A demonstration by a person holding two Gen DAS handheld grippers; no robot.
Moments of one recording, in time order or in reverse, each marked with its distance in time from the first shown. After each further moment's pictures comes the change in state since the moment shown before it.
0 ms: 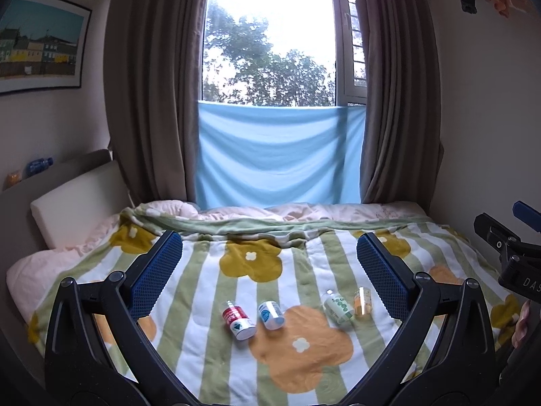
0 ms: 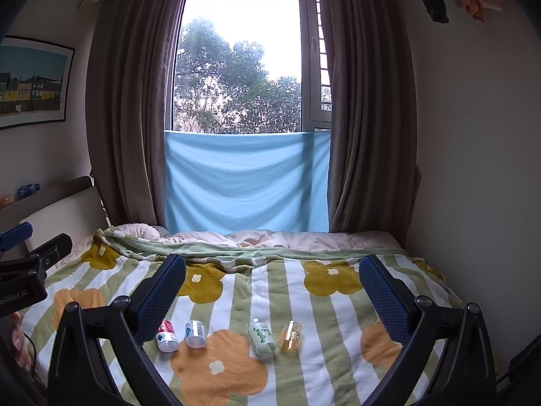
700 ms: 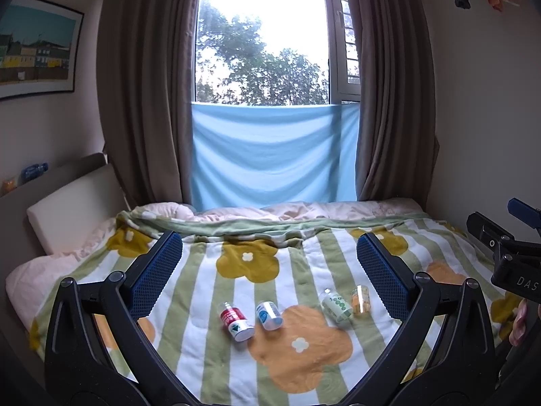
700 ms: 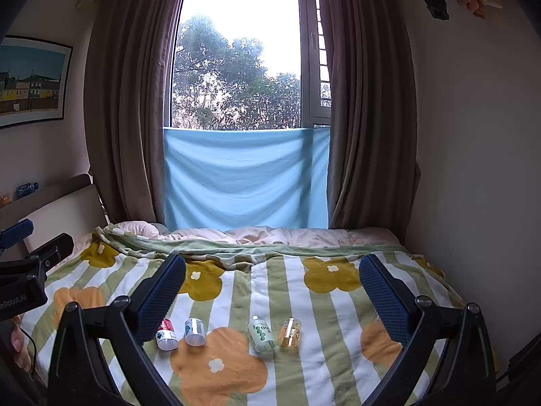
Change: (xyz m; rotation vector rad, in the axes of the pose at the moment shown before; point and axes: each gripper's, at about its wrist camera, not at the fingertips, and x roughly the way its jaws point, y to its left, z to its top) left arm -0.001 -0.003 0.002 0.018 -0.004 -0.018; right arm 0.002 -0.003 0.000 0.010 0.014 -0.002
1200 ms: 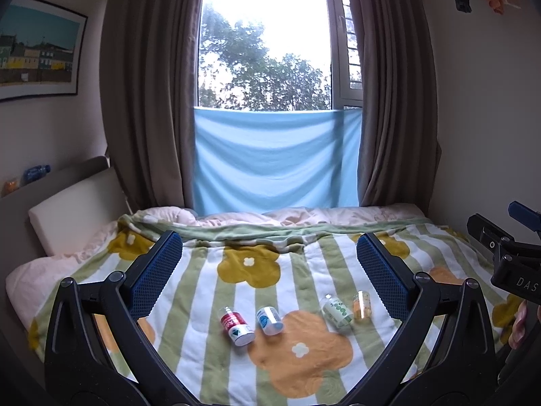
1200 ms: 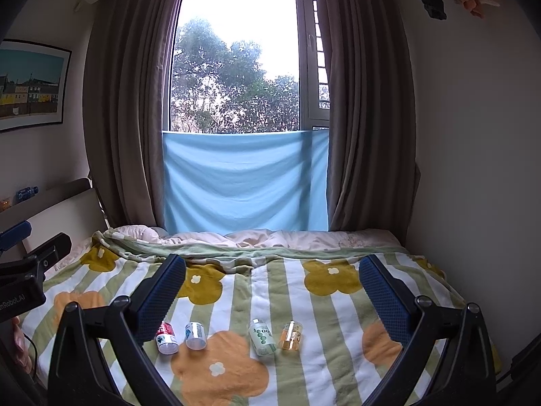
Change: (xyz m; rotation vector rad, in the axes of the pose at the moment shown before) left arm 0.001 -0.003 0.003 -0.001 -0.021 0.014; right arm 0.001 -0.001 0.007 0.012 -0.008 -0.001
